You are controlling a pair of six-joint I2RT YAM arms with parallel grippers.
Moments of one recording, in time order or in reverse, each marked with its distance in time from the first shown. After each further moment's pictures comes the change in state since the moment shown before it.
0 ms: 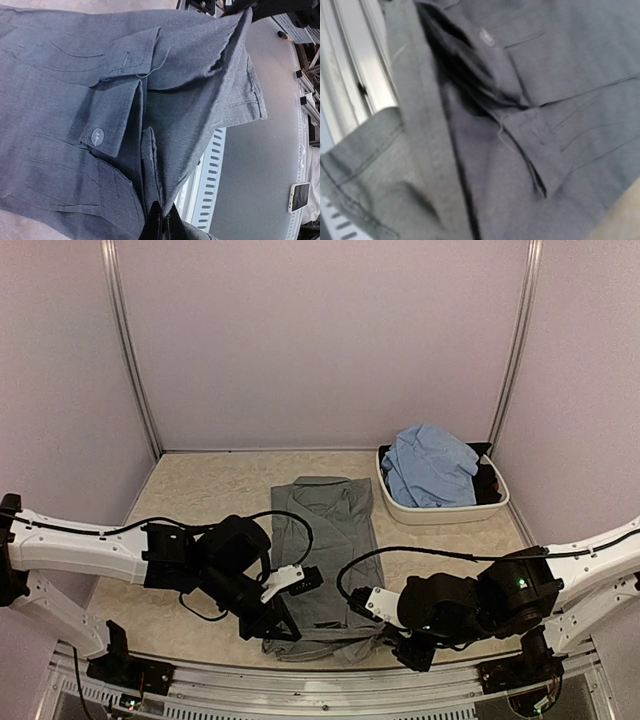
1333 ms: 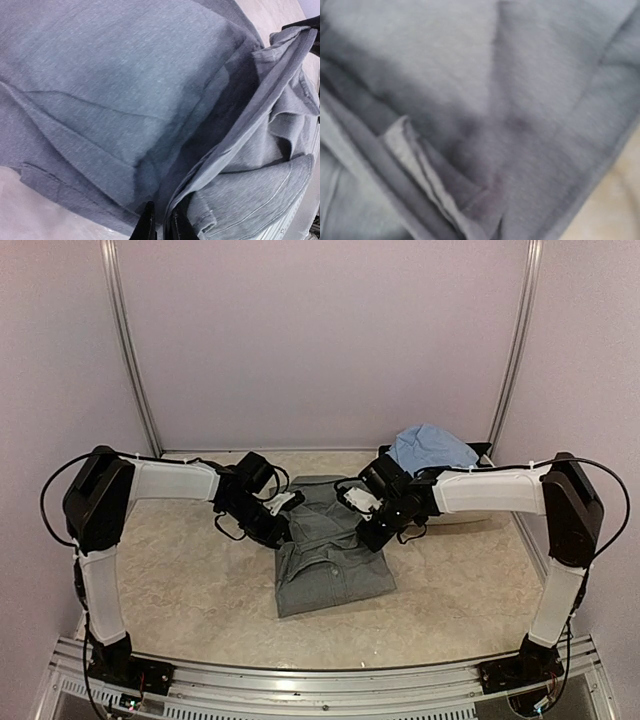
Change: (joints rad) left arm 0.557 0.595 0.500 -0.138 0.033 0.121; right arm -0.773 0.590 0.380 0.189 -0.221 -0.396
